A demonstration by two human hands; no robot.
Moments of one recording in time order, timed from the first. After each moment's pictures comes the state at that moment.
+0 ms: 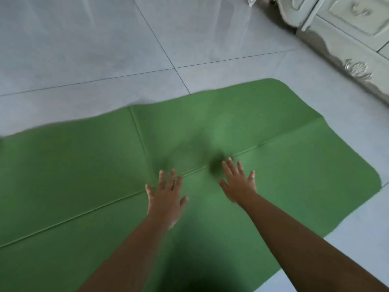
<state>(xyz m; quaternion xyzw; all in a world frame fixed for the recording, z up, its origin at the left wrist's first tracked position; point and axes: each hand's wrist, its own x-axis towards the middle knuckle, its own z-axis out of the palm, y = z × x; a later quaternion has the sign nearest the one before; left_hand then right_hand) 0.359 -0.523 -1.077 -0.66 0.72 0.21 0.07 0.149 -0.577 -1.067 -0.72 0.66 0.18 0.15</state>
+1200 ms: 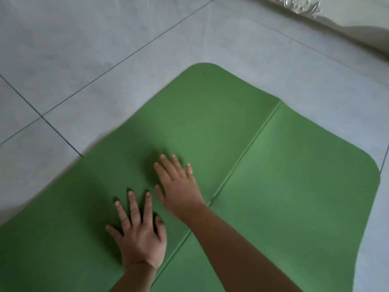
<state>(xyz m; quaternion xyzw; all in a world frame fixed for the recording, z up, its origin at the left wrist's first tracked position) 0.221 -0.730 -1.118 -0.68 0.71 0.17 0.09 0.096 -0.780 -1.098 -0.70 0.67 -0.08 0.24</state>
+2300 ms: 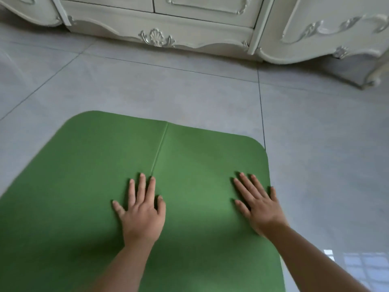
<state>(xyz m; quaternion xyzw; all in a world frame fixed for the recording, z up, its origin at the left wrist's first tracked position) 0.003 -0.779 -1.135 -0.44 0.89 0.09 0.05 -0.177 -0.563 -1.123 -0.38 0.91 0.03 0.16</state>
